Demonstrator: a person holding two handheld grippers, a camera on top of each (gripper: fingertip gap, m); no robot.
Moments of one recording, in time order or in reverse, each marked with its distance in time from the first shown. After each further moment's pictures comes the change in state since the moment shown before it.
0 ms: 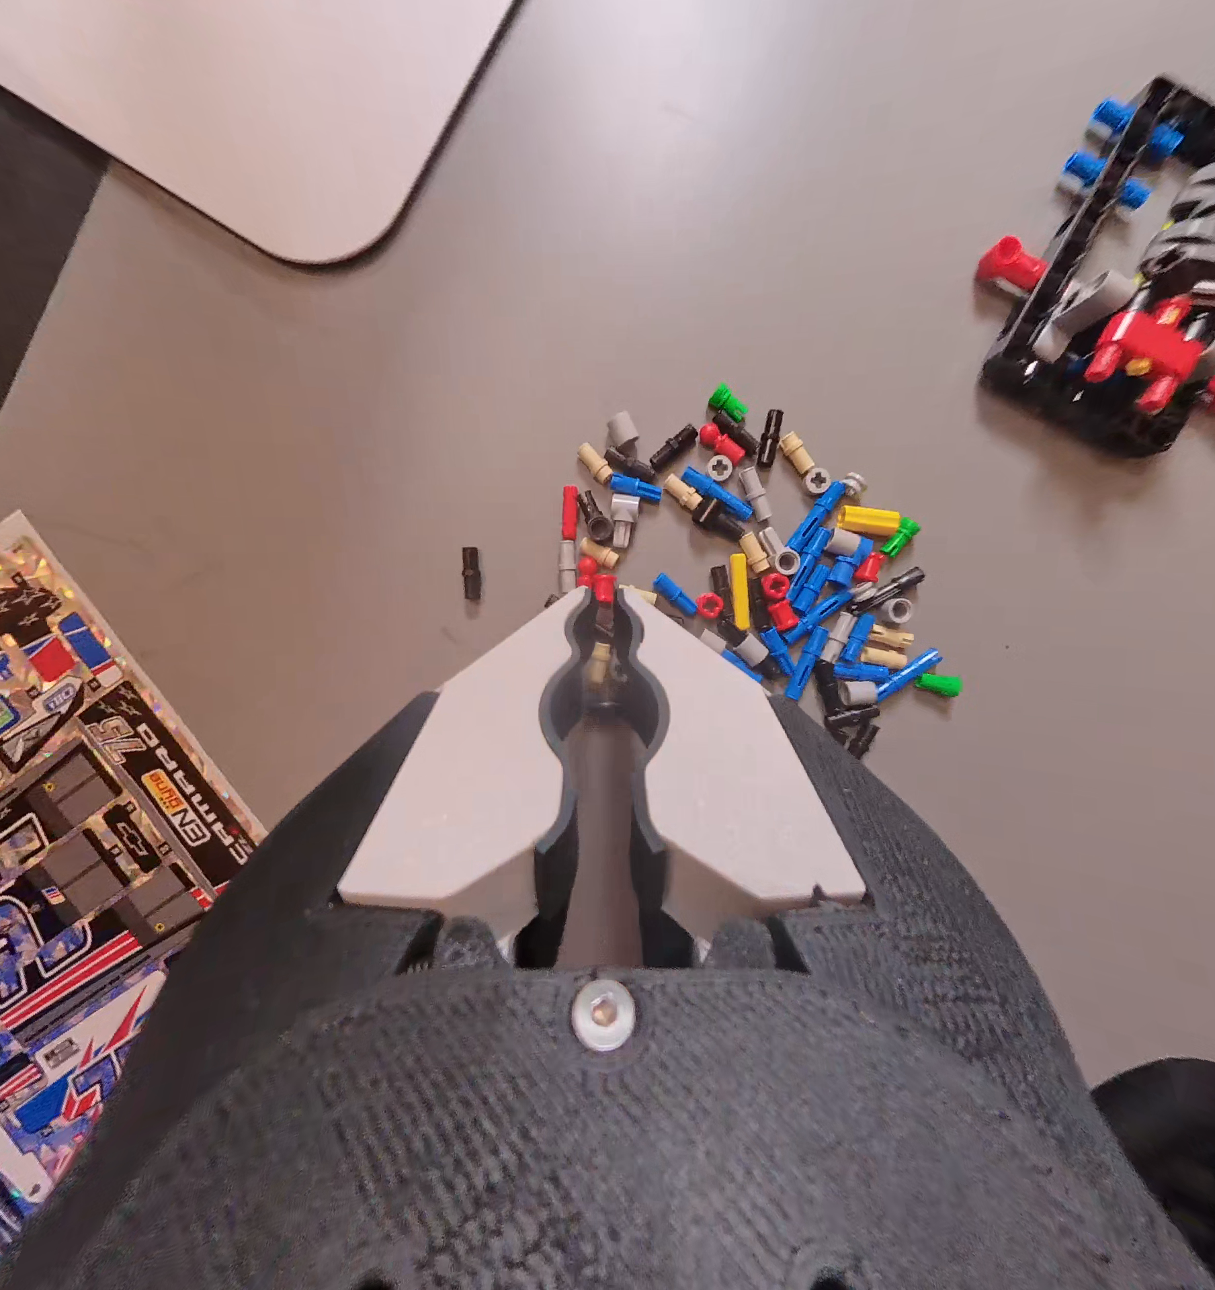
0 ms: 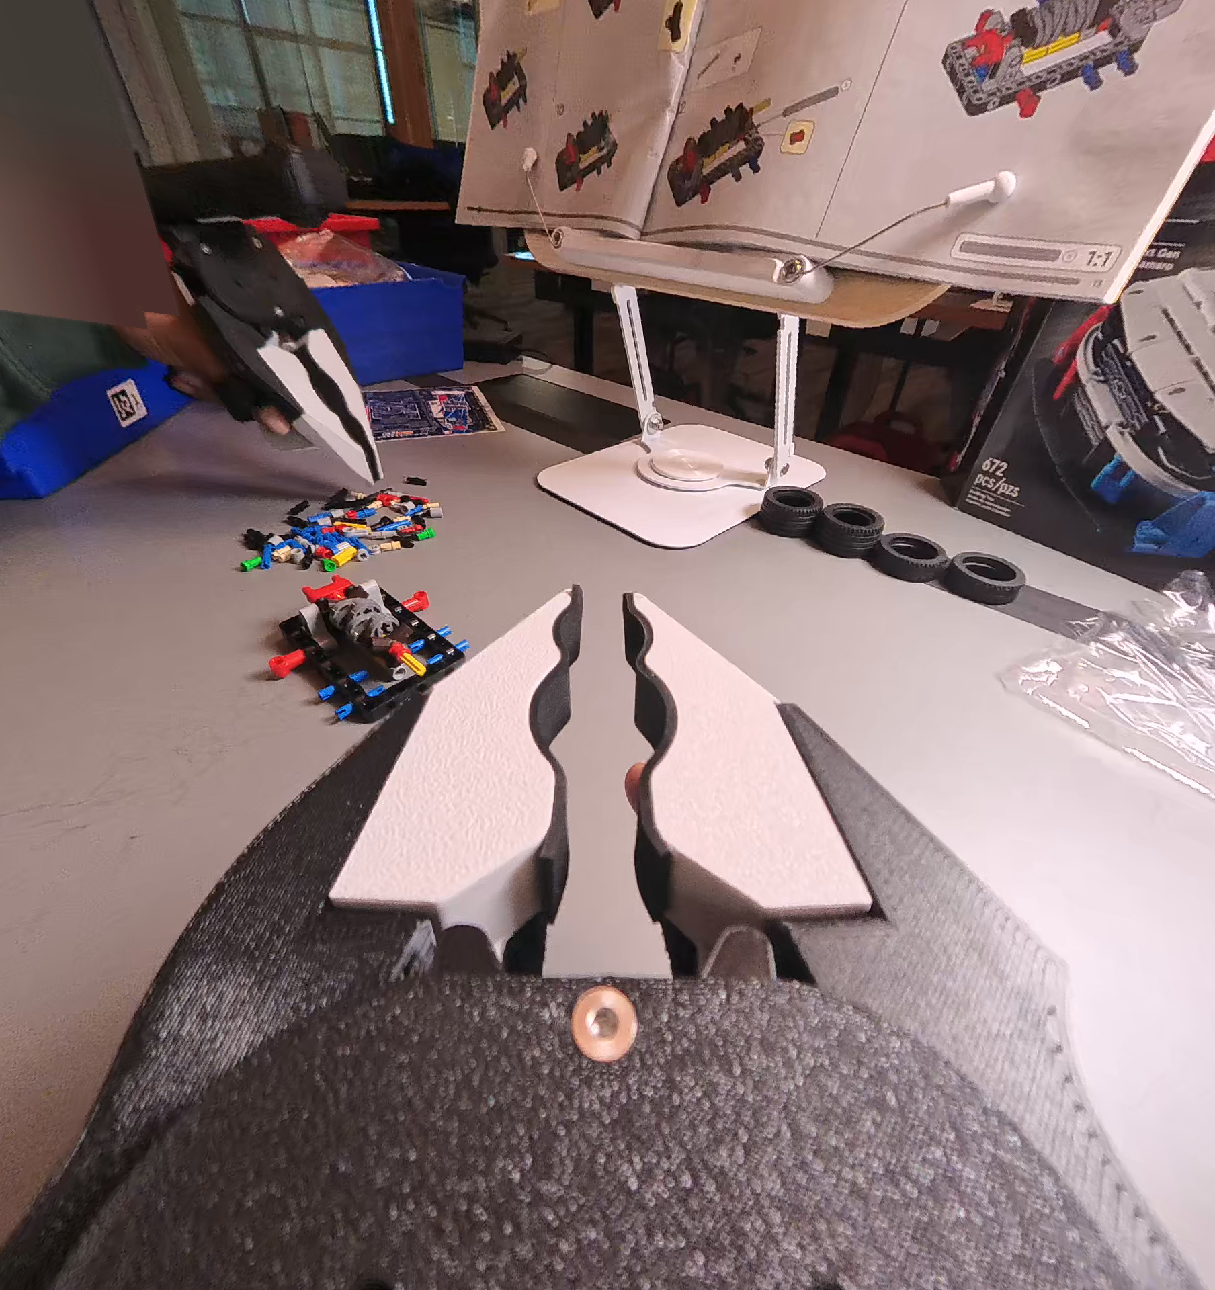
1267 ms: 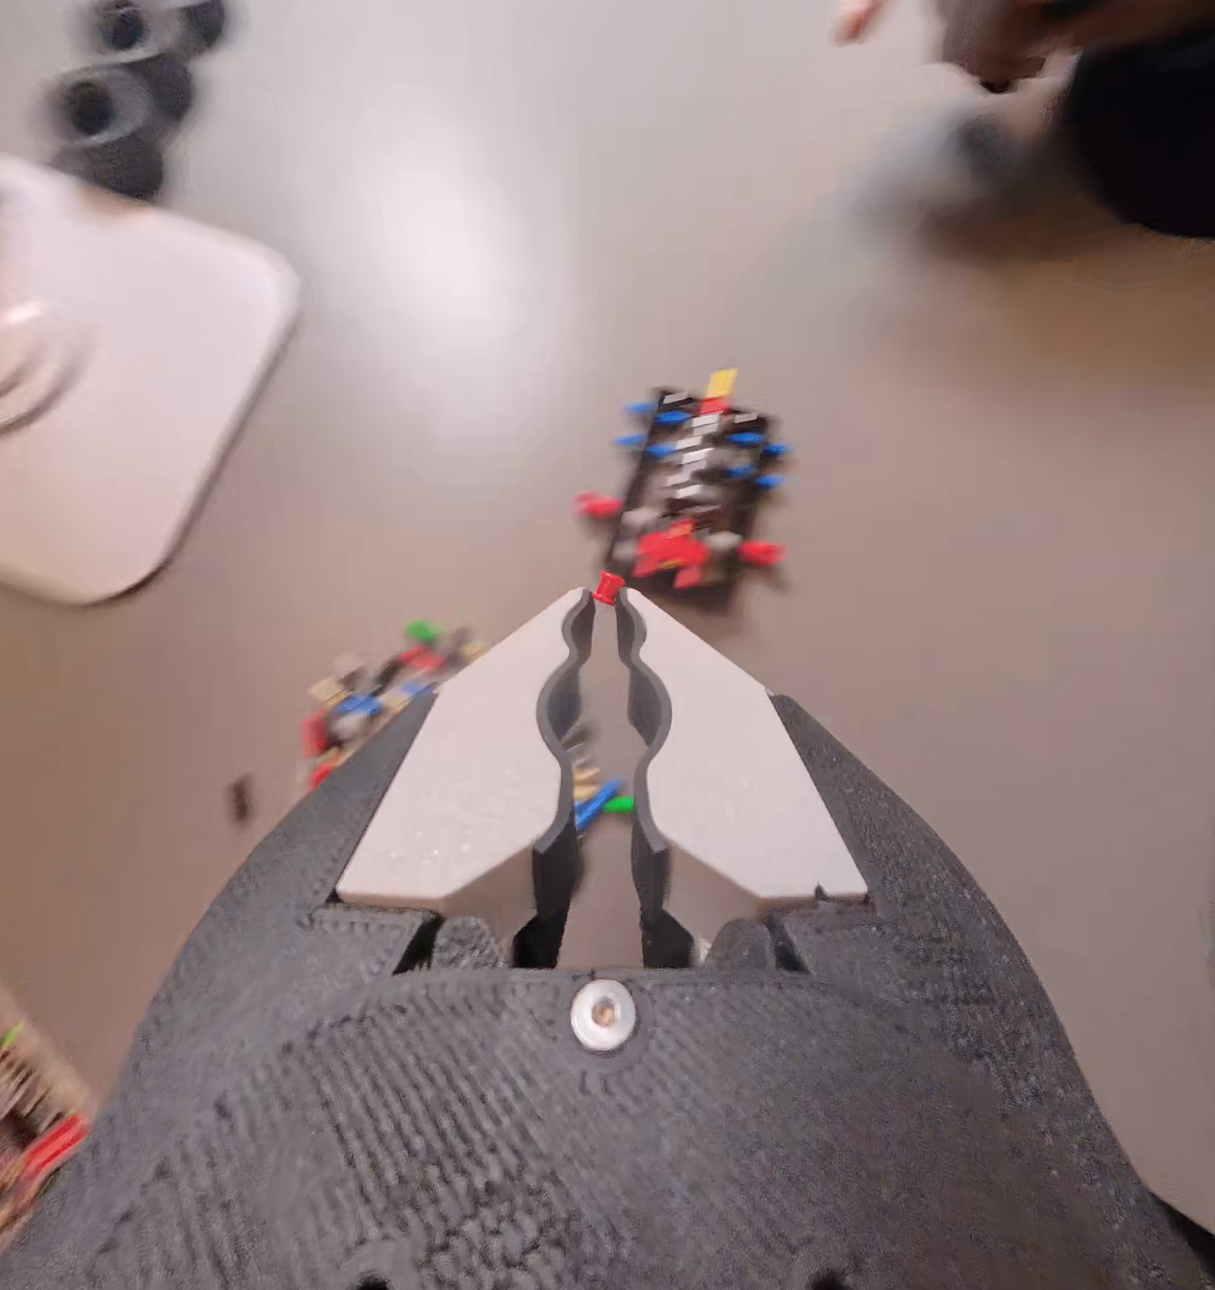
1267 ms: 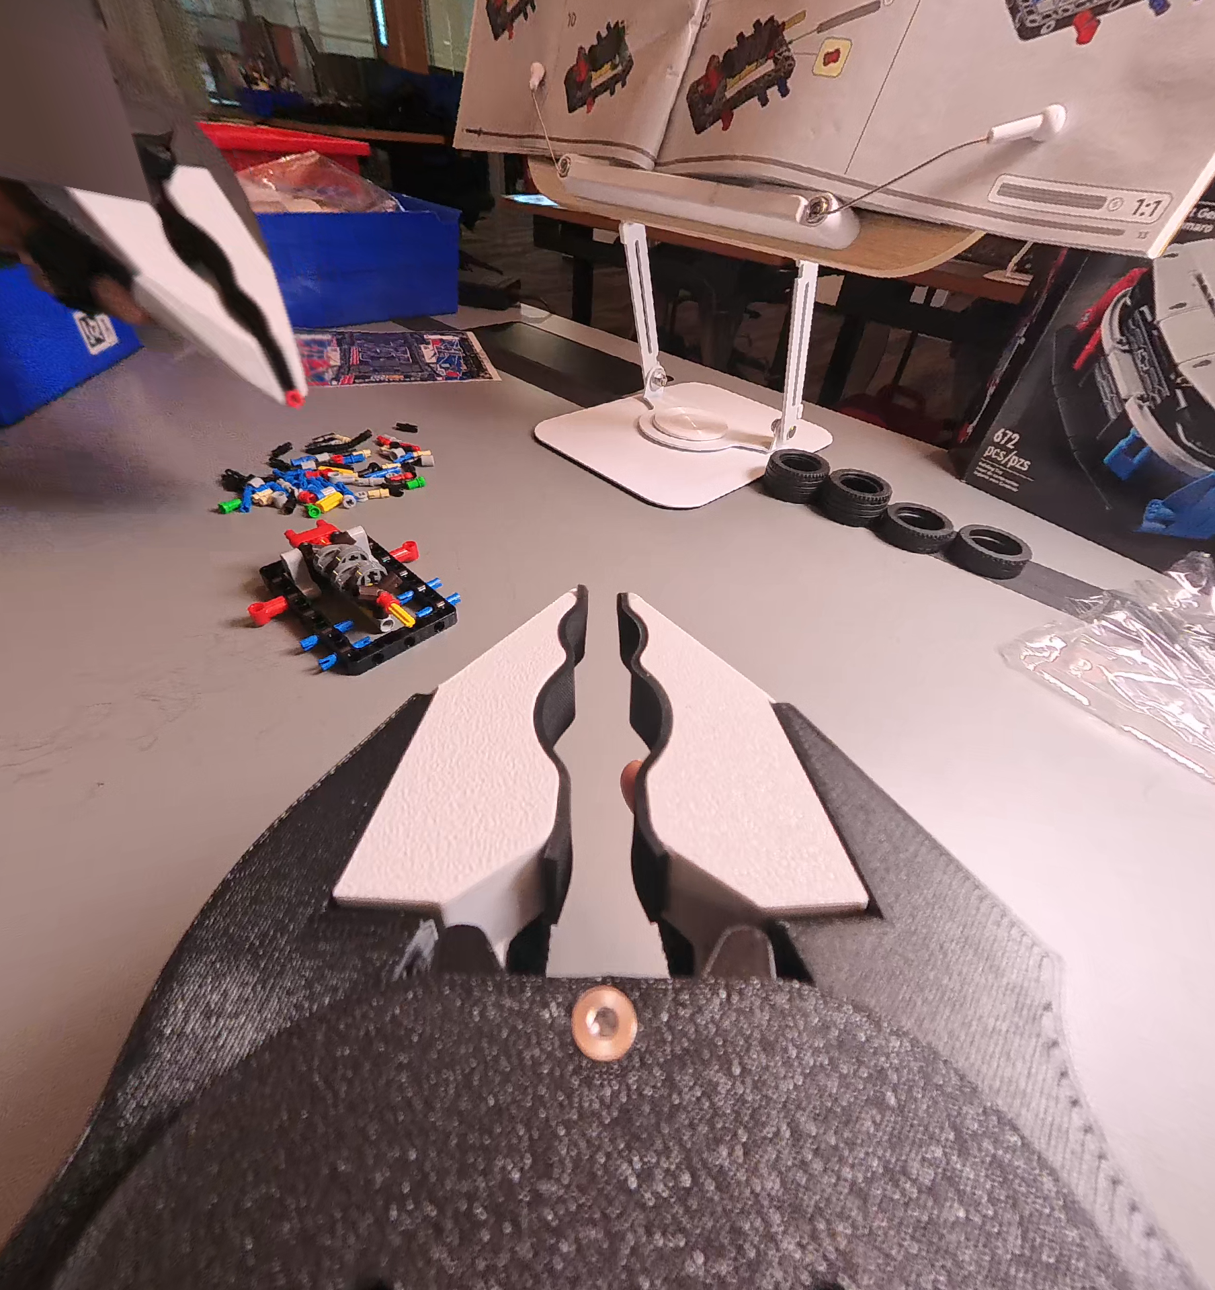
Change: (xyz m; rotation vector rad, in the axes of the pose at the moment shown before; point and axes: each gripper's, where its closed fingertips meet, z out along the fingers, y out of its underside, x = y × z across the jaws) left arm 0.113 -0.065 -0.031 0.239 0.164 0.163; right arm -0.002 0.017 0.001 -0.056 -0.002 -0.042
